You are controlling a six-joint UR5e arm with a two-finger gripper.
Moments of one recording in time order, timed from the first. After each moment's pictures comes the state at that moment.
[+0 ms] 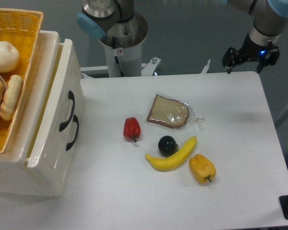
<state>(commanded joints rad) 2.99 -1.78 -1.57 -1.38 1.62 0.95</state>
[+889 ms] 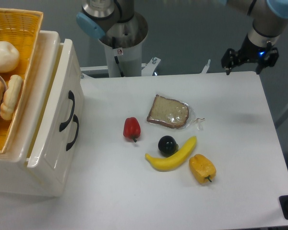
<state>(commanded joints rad) 2.98 -1.80 -1.57 -1.38 1.60 0.95</state>
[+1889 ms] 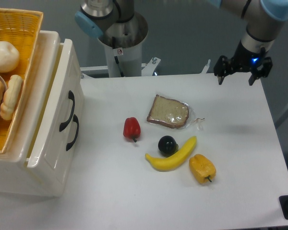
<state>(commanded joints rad) 2.89 -1.77 -1.55 -1.36 1.51 0.95</state>
